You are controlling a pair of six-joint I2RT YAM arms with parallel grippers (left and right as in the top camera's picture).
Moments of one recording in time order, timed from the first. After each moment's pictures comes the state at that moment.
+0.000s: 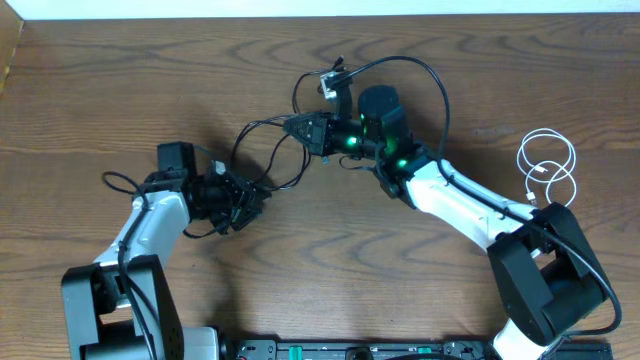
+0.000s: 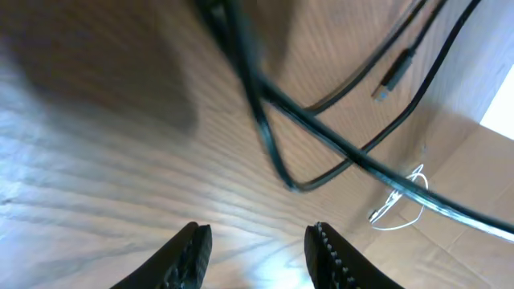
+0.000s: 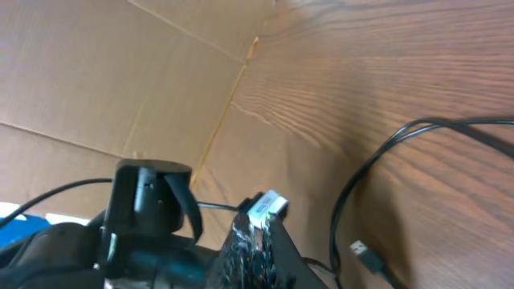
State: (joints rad) left arm 0.14 1.57 0.76 -0.53 0.72 -0.72; right arm 0.60 1.83 1.13 0.43 -0.60 0.86
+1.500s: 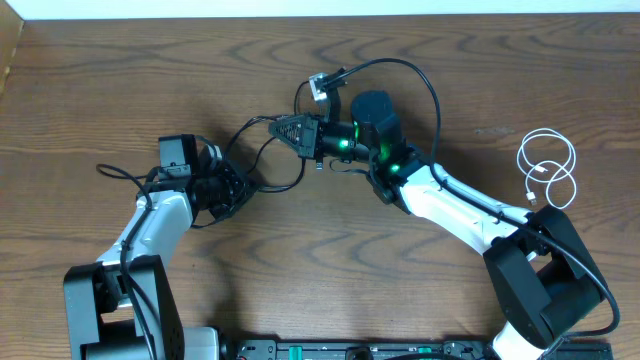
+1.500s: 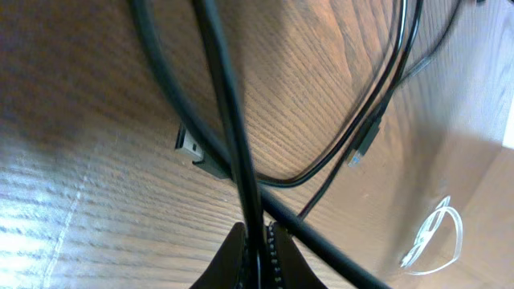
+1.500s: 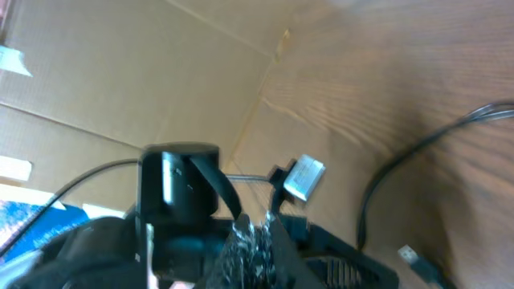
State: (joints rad) left arm 0.12 1.57 0.76 -0.37 0.59 -0.65; right arm 0.64 1.83 1.13 0.48 -0.63 0.92
